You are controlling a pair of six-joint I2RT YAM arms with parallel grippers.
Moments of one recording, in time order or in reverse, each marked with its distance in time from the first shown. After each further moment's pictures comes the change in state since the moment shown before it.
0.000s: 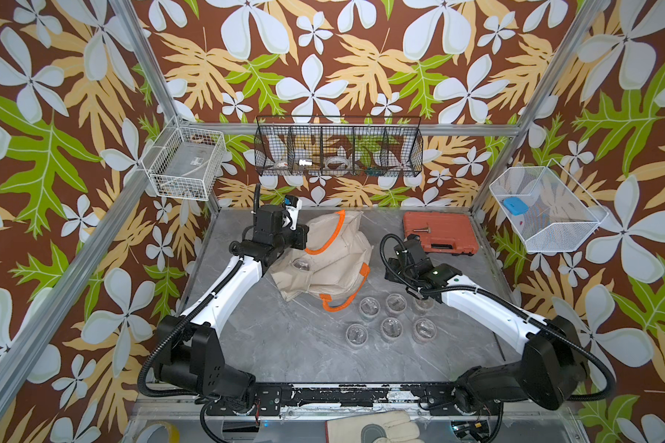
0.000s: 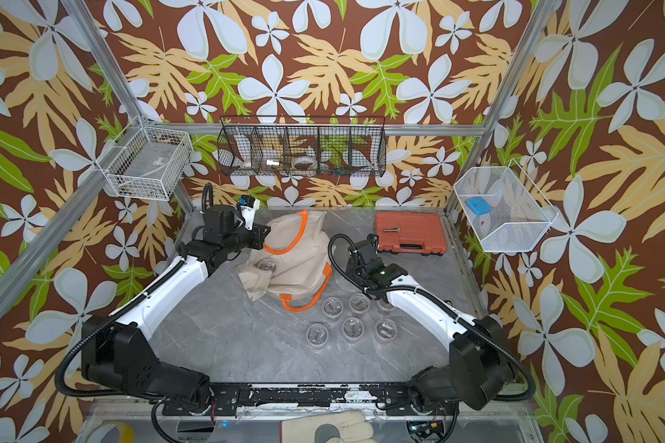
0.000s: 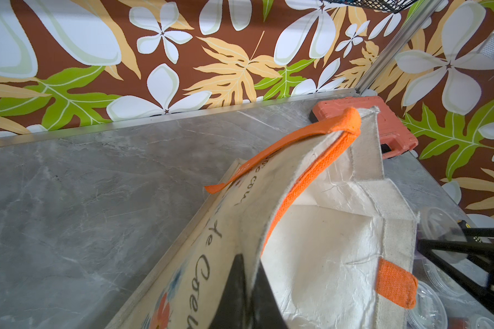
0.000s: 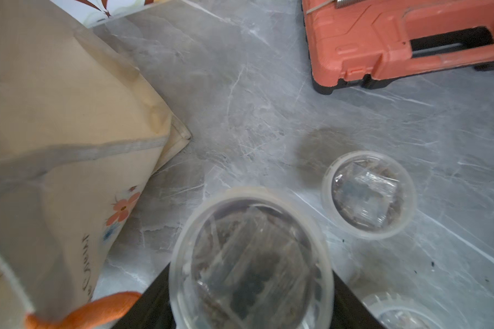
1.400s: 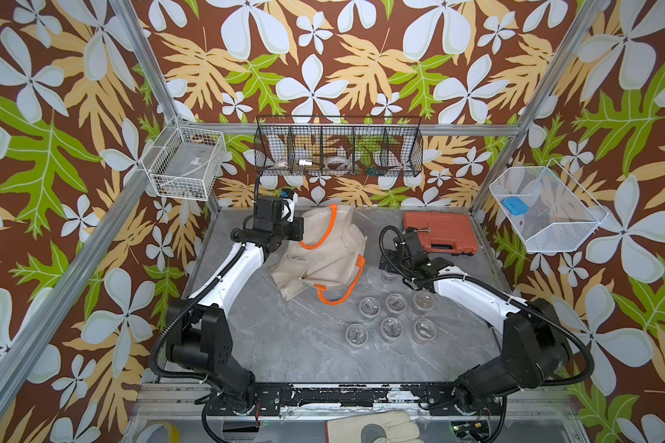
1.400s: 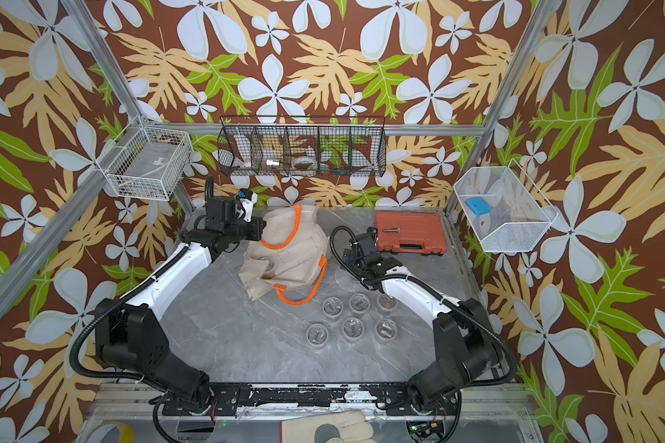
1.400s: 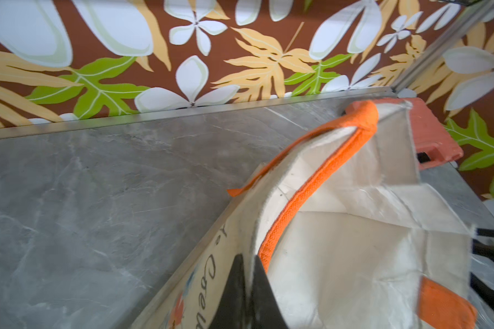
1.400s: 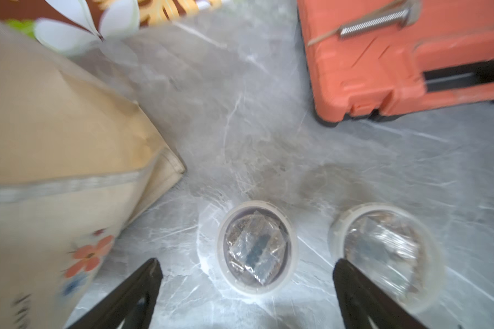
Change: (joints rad) left arm 0.076 0.156 0.174 -0.106 -0.048 0.003; right arm -0.062 0.040 0.034 0.094 0.009 -0.048
